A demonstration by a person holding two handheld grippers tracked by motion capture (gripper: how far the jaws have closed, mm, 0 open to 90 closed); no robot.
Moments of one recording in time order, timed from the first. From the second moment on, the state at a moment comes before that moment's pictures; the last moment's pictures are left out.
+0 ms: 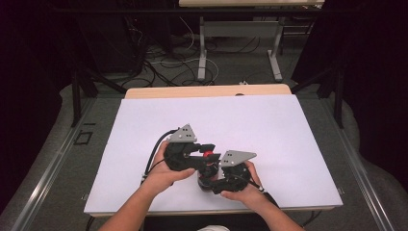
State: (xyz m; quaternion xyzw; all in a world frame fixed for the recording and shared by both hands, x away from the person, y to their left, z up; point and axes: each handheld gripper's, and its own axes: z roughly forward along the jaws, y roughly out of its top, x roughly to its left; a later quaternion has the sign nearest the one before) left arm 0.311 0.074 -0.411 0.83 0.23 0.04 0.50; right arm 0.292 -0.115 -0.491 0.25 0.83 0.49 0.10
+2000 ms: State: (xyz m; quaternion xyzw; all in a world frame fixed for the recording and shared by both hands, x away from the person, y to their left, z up) left arm 0.301 0.070 -0.405 0.81 0.29 0.07 0.50; right arm 0.292 -0.118 -0.489 0.27 0.82 0.49 0.13
